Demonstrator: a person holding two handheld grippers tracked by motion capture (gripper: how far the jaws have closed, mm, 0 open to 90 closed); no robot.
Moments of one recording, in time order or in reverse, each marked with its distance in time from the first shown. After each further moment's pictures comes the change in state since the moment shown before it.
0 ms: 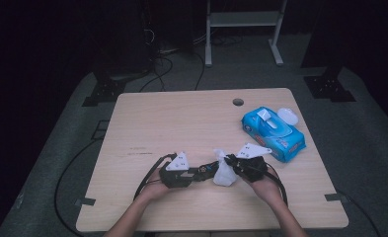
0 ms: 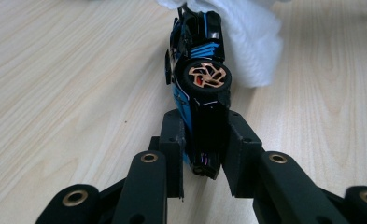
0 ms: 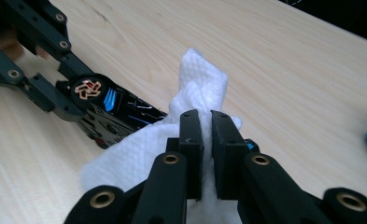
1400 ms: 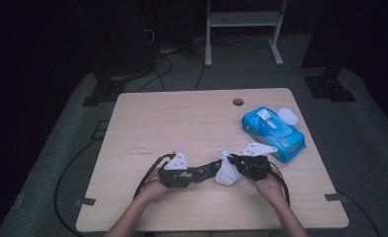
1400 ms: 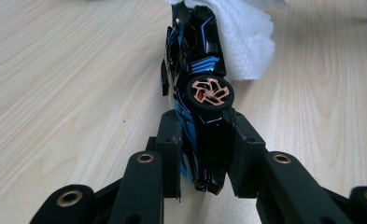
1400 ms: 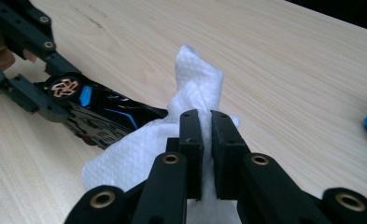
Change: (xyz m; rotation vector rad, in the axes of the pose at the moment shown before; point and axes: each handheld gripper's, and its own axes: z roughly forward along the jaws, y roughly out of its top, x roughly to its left) left arm 0.001 0.000 -0.005 0.008 -0.014 -0.010; right arm -0.013 -0.006 -0.003 -0.015 0.006 0.058
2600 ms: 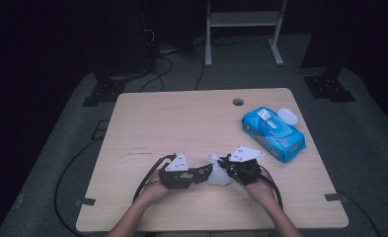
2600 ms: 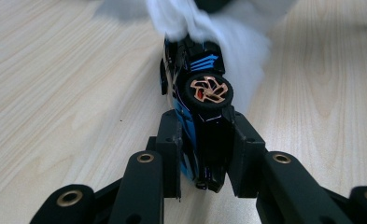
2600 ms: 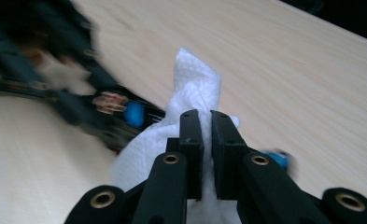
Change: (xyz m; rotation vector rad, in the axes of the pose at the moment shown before) left arm -0.003 0.000 0.001 0.000 0.007 -0.004; right arm 0.027 0.009 0.010 0.005 0.004 -0.100
